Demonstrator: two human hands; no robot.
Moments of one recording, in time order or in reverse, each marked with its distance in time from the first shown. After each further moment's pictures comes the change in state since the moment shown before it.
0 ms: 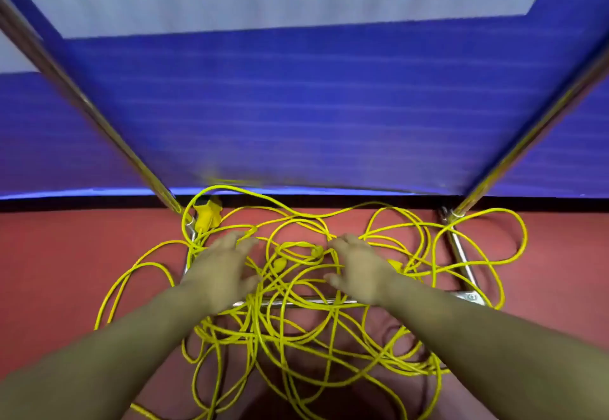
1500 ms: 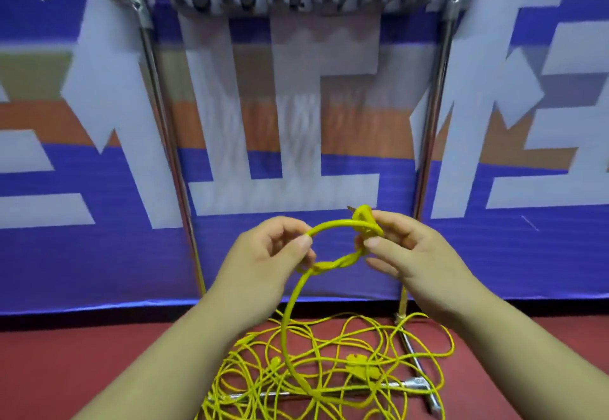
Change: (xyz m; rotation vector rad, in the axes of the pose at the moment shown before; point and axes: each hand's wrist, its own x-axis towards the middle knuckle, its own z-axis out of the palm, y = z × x) left_hand -0.283 0.235 -0.283 -1.141 0.555 0.414; right_hand -0.343 -0.189 -0.275 1.057 0.571 -0.342
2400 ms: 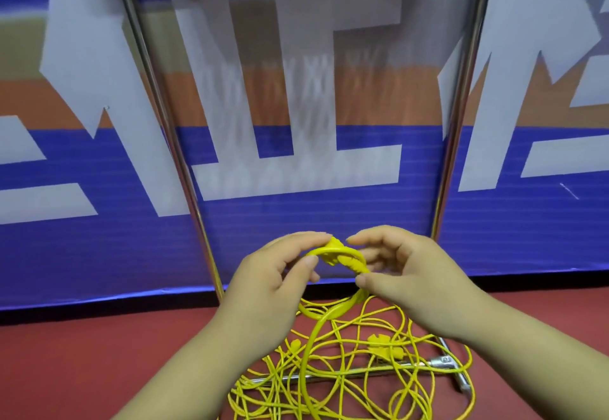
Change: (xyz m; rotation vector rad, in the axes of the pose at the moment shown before) left_hand -0.004 -0.053 -0.023 0.345 -0.068 0.104; right_hand 0.009 0.050 0.028 -0.292 -0.178 -0.036
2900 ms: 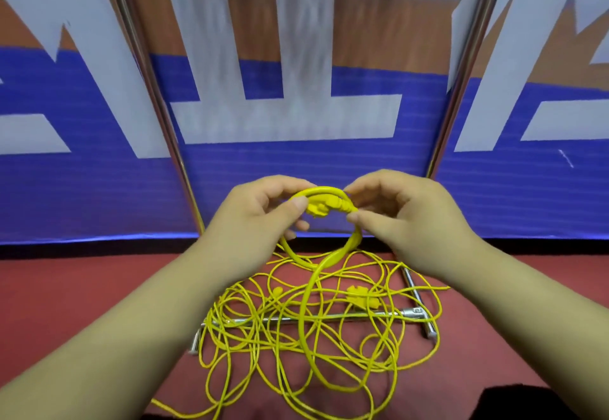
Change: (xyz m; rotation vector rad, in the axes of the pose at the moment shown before) left_hand 0.015 -0.012 0.016 -0.259 -0.058 -0.164; right_hand 0.003 0.007 -0.015 -0.210 0.074 -0.135
